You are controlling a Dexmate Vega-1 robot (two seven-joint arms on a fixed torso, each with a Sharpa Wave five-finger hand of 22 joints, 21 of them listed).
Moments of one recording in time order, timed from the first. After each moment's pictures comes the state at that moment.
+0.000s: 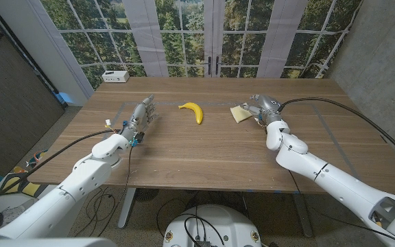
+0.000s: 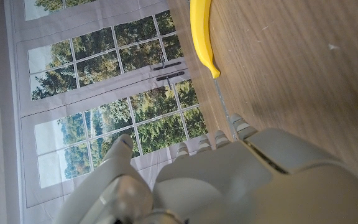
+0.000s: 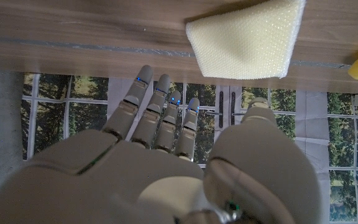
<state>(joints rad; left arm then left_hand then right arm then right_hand) 1.06 0.71 0.28 -1.62 -0.74 -0.10 0.02 0.09 0.08 0.44 0.01 0.20 -0.17 -0.15 0.18 0.17 -0.17 0.04 0.21 0.19 -0.15 0.07 0.18 0.17 -0.09 0.14 0.23 0.20 -0.77 -0.62 -0.71 -1.68 -0.47 -0.61 -0.35 0.63 0.01 -0.04 0.01 0.34 0.50 -0.07 0.23 0.19 0.49 -0.01 0.27 0.22 0.61 -0.06 0.23 0.38 0.57 0.08 0.32 0.20</state>
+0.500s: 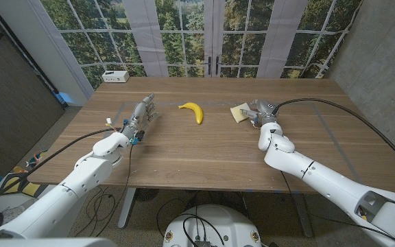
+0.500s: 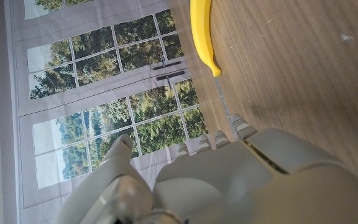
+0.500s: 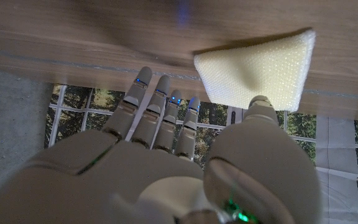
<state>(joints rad) 1.03 0.70 0.30 -1.57 -0.74 -0.11 -0.01 0.09 0.08 0.43 0.00 0.20 -0.17 -0.15 0.18 0.17 -0.17 0.04 0.21 0.19 -0.16 0.07 0.18 0.17 -0.09 0.14 0.23 0.20 -0.70 -0.57 -0.81 -1.63 -0.48 -0.80 -0.34 0.66 0.01 -0.05 -0.01 0.34 0.51 -0.07 0.22 0.19 0.51 -0.01 0.27 0.22 0.60 -0.06 0.23 0.38 0.55 0.08 0.31 0.20</state>
